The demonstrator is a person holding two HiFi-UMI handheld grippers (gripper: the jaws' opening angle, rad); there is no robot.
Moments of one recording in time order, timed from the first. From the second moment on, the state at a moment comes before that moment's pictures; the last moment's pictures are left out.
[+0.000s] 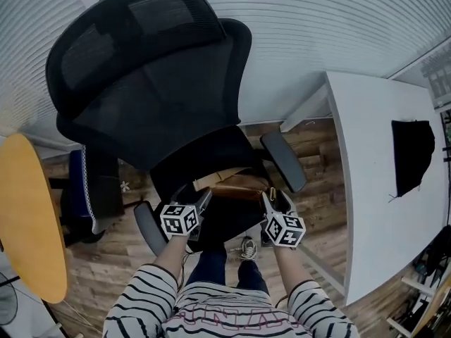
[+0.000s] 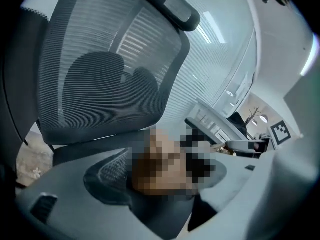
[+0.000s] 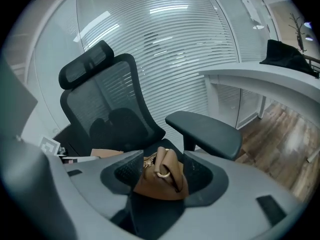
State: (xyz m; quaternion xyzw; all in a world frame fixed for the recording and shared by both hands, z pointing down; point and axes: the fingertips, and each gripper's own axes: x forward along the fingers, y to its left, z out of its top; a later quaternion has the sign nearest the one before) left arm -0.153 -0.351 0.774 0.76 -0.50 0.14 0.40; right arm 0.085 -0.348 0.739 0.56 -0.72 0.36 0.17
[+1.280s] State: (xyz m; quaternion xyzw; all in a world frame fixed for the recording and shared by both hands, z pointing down) left arm -0.117 -0.345 0.723 0.78 -0.48 0.12 0.37; right arm 0.096 -0.342 0.710 0.53 -0.74 0.36 0.18
